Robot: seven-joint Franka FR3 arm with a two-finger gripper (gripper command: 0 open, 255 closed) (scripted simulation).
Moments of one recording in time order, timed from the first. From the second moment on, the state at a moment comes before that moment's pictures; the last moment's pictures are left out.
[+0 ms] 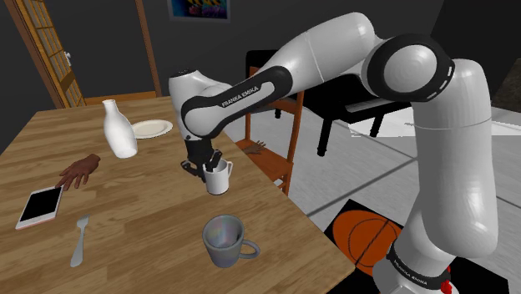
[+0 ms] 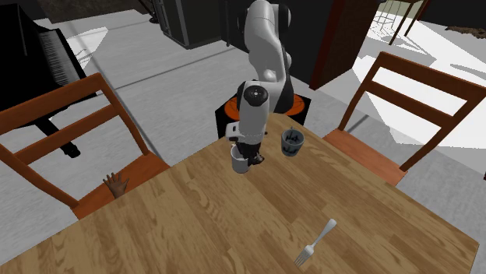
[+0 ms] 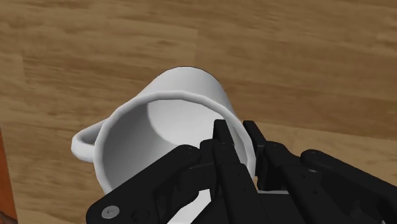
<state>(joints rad) 0.11 0.42 0.34 -1.68 -0.21 2.02 0.73</state>
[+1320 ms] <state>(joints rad) 0.11 0.35 0.35 -1.51 -0.17 1.79 0.70</state>
